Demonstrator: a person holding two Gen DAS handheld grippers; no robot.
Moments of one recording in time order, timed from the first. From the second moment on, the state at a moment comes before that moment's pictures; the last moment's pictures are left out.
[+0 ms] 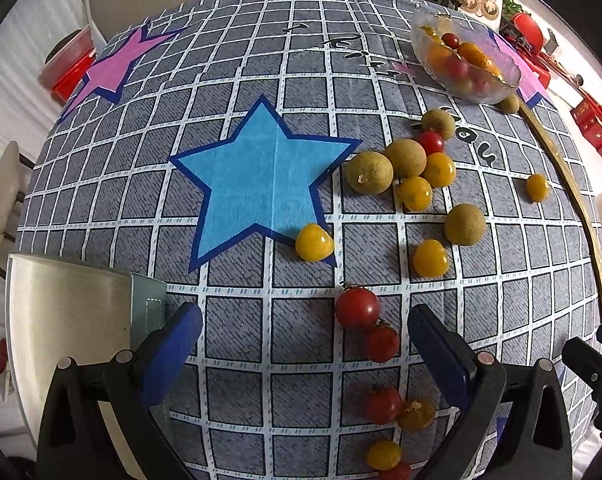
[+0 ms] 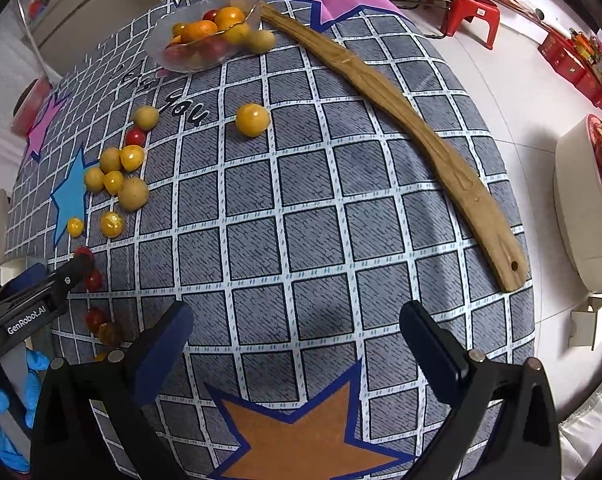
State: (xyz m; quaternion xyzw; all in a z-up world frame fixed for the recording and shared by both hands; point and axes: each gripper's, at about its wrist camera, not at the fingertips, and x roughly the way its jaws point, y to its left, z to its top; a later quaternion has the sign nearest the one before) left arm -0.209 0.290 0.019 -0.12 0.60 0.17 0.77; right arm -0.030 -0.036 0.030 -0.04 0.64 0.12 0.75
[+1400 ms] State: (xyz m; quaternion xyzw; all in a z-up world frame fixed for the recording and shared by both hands) left arm -0.137 0.237 -0.005 -0.13 0.60 0.17 0.77; right arm -0.011 -0.025 0.025 -0.05 0.63 0.15 0.76
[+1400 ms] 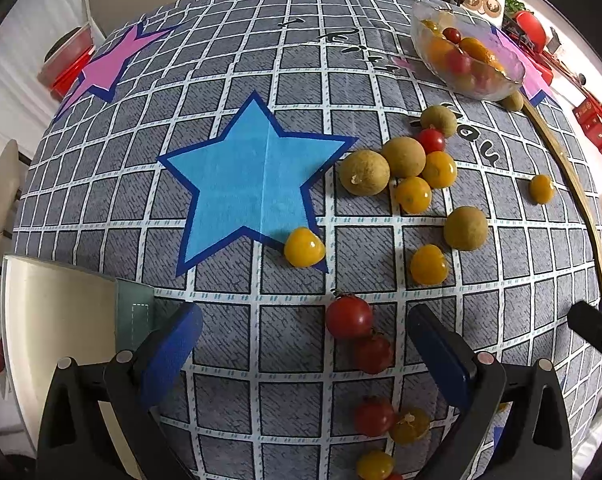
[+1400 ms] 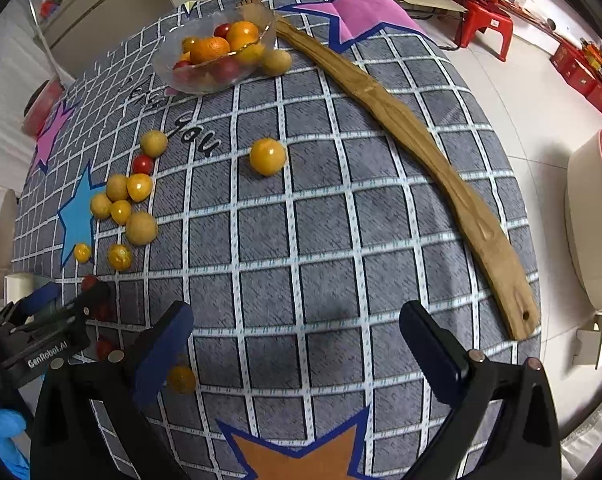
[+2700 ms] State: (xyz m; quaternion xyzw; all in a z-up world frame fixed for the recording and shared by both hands) left arm -0.133 0.206 0.003 -0.16 0.59 0.13 0.78; right arm 0.041 0.024 0.009 -0.06 0.58 0.21 0.78
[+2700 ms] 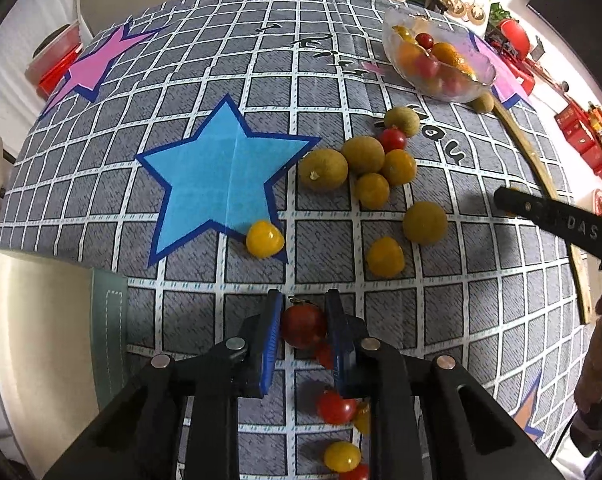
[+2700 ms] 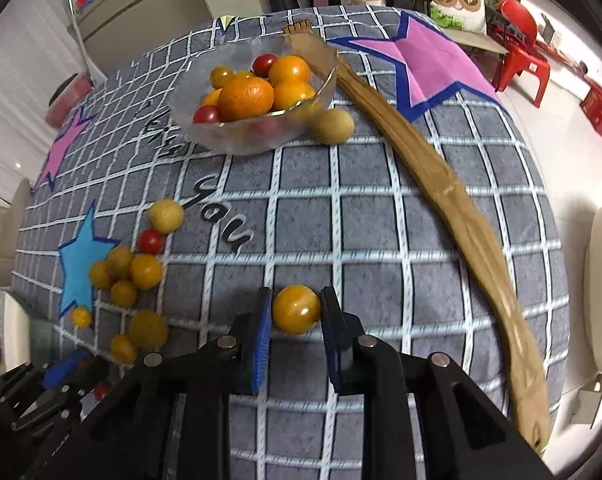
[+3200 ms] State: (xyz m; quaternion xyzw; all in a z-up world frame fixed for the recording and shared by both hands) left arm -0.175 0.233 0.040 -0.17 0.57 0.13 0.79; right arm -0.031 0.035 0.046 -0.03 0.60 0.26 0.76
